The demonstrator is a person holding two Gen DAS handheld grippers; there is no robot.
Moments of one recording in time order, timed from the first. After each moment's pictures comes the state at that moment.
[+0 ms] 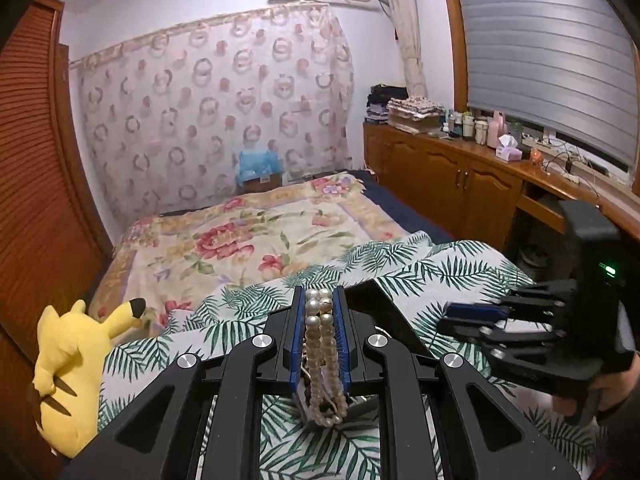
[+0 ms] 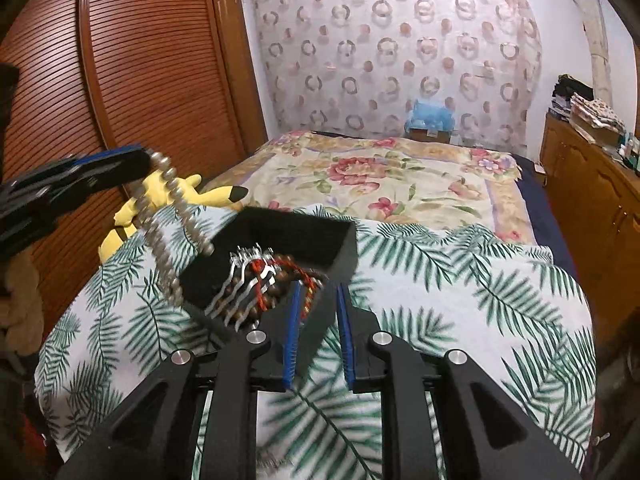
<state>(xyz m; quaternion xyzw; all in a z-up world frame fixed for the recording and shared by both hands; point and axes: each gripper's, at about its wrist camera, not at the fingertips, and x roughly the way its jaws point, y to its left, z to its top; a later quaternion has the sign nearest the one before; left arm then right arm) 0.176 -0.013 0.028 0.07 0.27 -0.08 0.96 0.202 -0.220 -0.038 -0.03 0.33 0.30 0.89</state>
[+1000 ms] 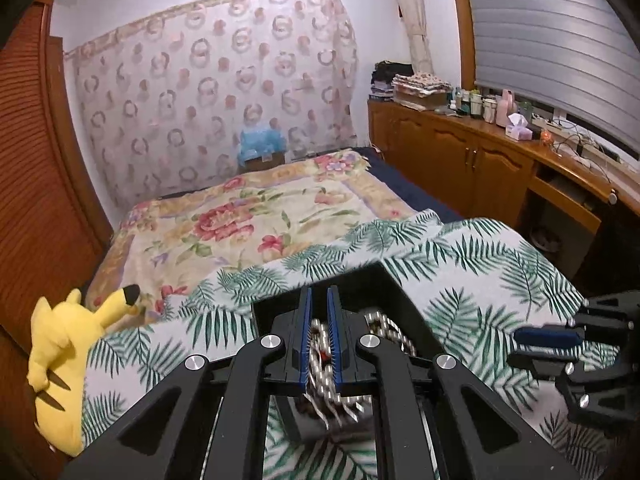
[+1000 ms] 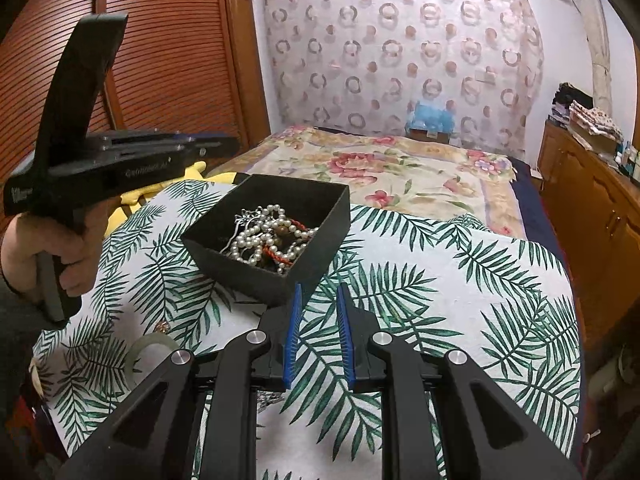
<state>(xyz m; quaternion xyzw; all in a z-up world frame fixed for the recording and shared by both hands) 0.202 -0.025 -0.005 0.07 0.31 -0.07 0.95 0.159 -0.240 -0.044 -0.05 0.33 0.31 0.89</state>
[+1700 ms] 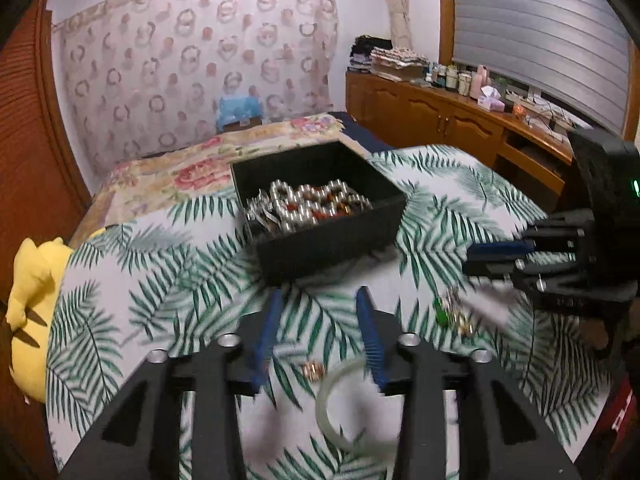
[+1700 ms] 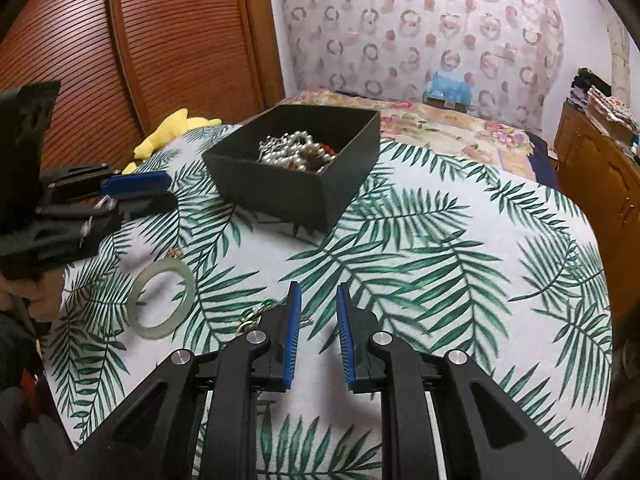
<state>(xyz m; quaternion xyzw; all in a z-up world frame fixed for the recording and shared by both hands) 0.104 -0.015 -0.064 0.06 0.36 -0.11 0.93 0.129 -0.232 -0.087 -0.08 0.38 0.33 0.86</state>
